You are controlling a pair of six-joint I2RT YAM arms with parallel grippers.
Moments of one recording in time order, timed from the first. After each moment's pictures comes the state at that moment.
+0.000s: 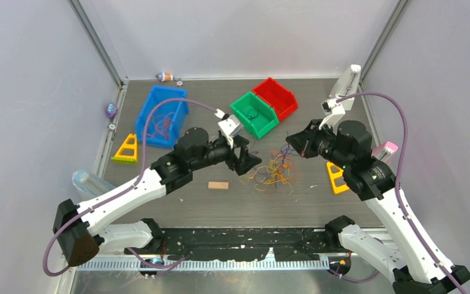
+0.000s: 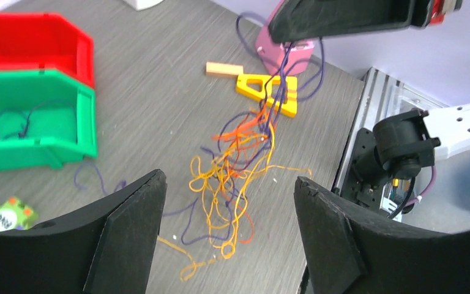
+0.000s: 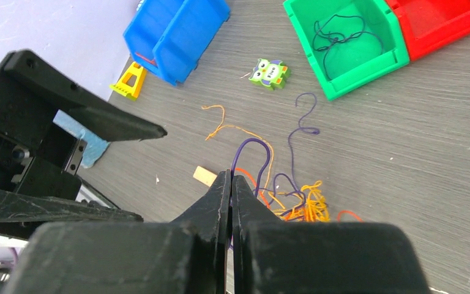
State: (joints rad) left arm -0.88 1.12 0.90 0.04 0.23 -0.17; right arm 0.44 0.80 1.01 -0.52 -0.17 0.46
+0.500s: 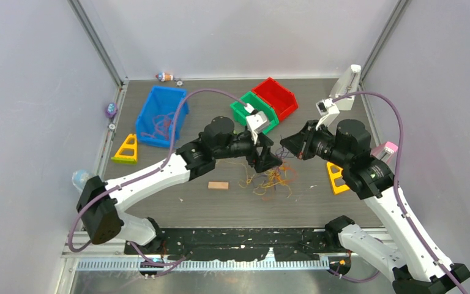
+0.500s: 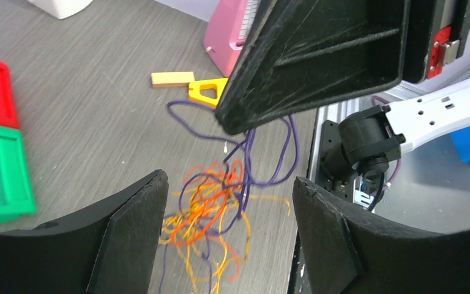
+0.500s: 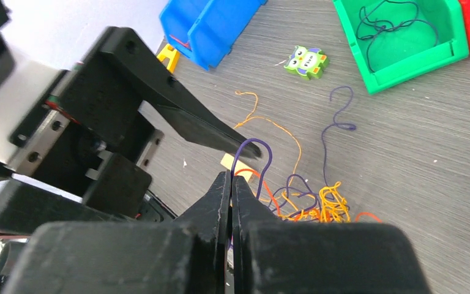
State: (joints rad) left arm -0.92 1.37 1.10 0.08 0.40 -0.15; right arm 0.44 0.81 1.01 -0.50 -0.29 0.49
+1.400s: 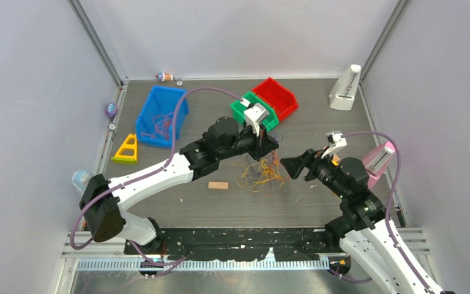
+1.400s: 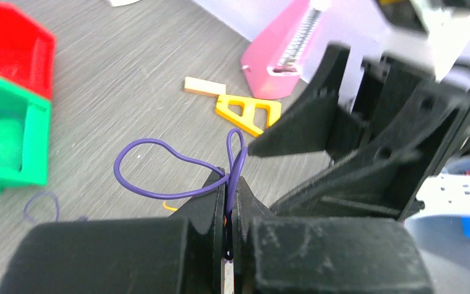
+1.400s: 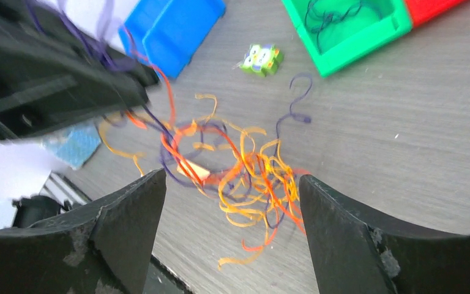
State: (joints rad) left arm -0.96 1.43 1.15 0.12 0.22 -0.29; right arm 0.43 0.48 0.60 -0.31 -0.15 0.52
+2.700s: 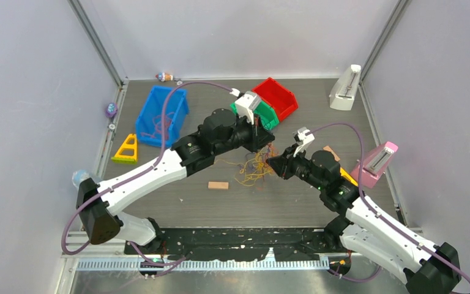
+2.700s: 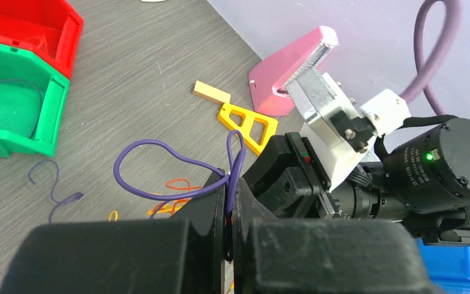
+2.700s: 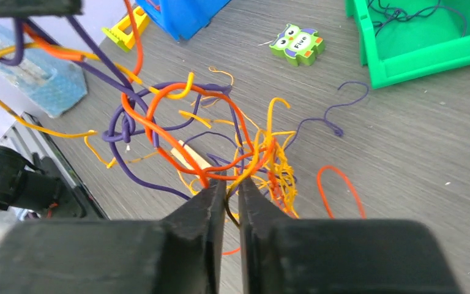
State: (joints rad) left arm -0.95 1.39 1.27 -0.10 0.06 -0.47; right arm 0.63 0.74 0.48 0.05 -0.14 0.37
